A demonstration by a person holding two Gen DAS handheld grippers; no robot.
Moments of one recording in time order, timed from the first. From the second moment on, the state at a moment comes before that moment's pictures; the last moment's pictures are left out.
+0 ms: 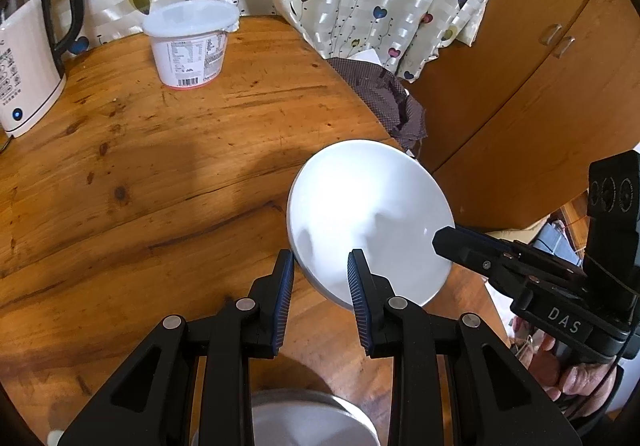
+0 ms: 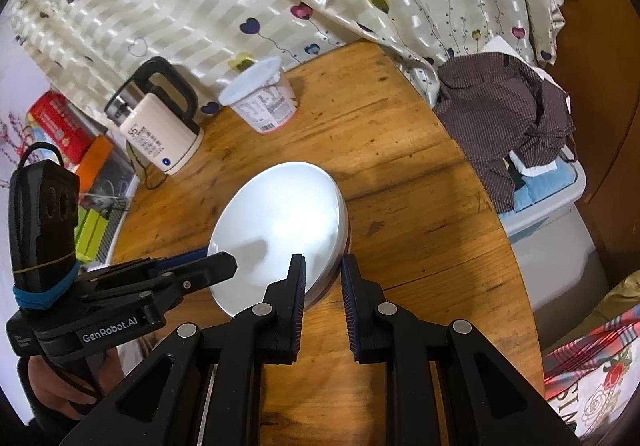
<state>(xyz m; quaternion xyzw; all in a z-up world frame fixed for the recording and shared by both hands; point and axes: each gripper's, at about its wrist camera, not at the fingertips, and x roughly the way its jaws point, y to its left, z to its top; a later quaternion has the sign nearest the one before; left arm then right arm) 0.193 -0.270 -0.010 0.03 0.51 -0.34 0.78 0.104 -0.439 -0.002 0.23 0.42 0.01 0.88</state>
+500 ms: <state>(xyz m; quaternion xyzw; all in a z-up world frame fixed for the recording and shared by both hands) 0.164 -0.233 0.019 0.02 0.49 -0.34 0.80 0.082 -0.401 0.027 0.21 0.41 0.02 0.89</state>
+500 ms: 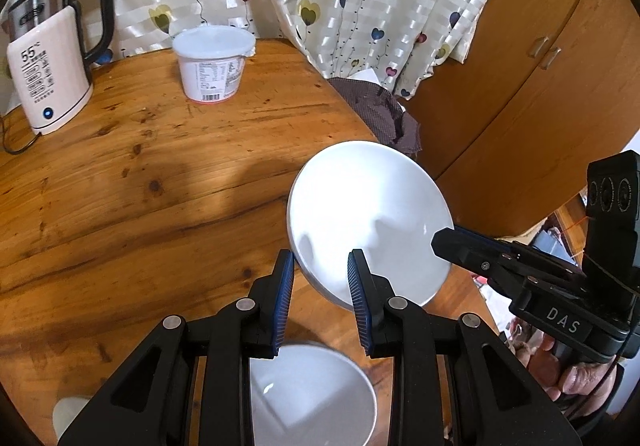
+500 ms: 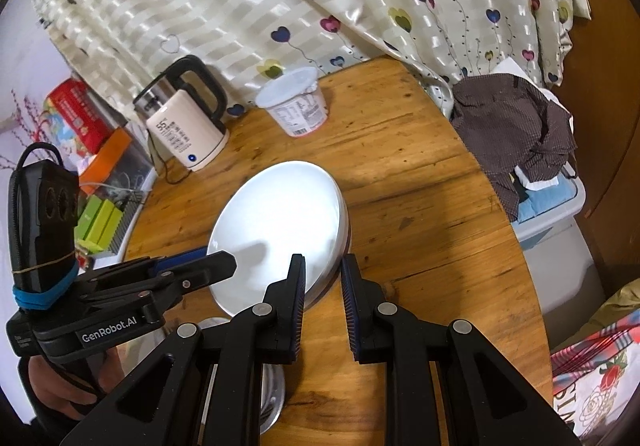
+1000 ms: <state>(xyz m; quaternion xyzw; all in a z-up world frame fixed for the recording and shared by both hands) 0.136 -0.195 0.032 0.01 0.47 -0.33 0.82 0.062 -0.365 0.042 0.19 0.40 0.04 0.90</state>
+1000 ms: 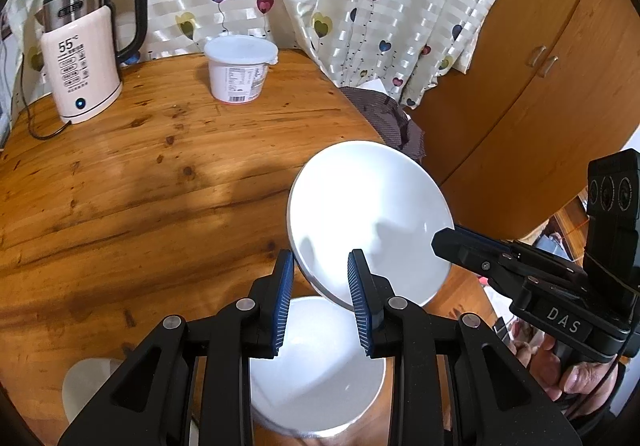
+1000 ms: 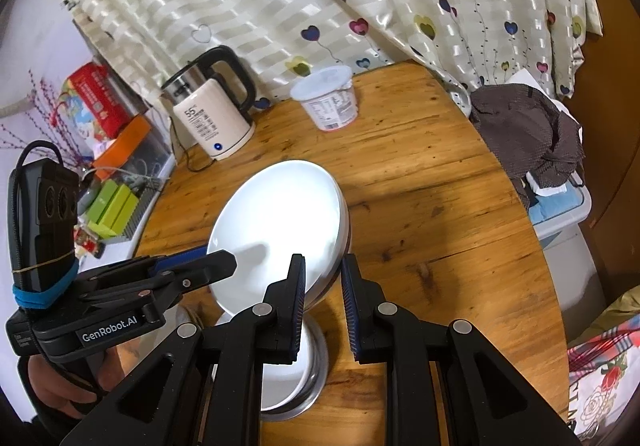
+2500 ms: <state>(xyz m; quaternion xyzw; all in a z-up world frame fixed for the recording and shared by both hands) 0.081 -0.139 0.001 0.01 0.51 -0.28 0.81 0.027 -0.315 0.007 0.20 0.45 0.09 0.87</state>
